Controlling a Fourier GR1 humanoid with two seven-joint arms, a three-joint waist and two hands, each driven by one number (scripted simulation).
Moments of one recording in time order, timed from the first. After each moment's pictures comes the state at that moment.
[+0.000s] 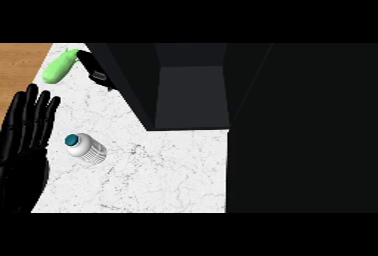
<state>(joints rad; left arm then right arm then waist) 0.04 0.12 -0.01 -2.10 -0.02 0.00 0.00 -0.02 -0.10 -0.02 -2.10 0.06 0.01 -0.04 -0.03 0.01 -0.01</state>
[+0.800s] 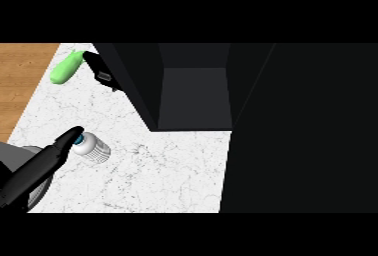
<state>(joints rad) 0.00 0.00 0.00 -2.15 -0.37 0.76 0.30 0.17 -0.05 0.22 -2.32 -0.05 0.10 0.14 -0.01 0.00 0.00</state>
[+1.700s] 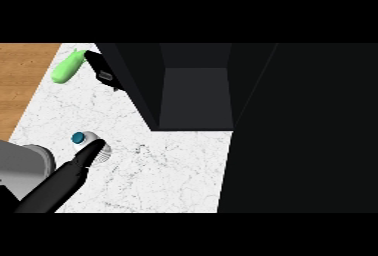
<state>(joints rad) -0.03 0.00 -0.28 -2.32 -0.96 0.81 0.87 0.25 -0.02 0.52 -2.48 0.06 -0.03 0.29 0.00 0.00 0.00</state>
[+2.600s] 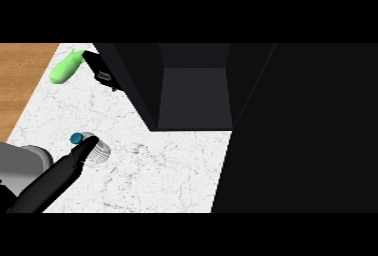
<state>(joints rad) 0.02 0.04 -0.23 -2.28 -0.92 0.83 0.89 0.20 -0.08 0.62 -2.49 0.10 -0.16 0.33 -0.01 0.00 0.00</state>
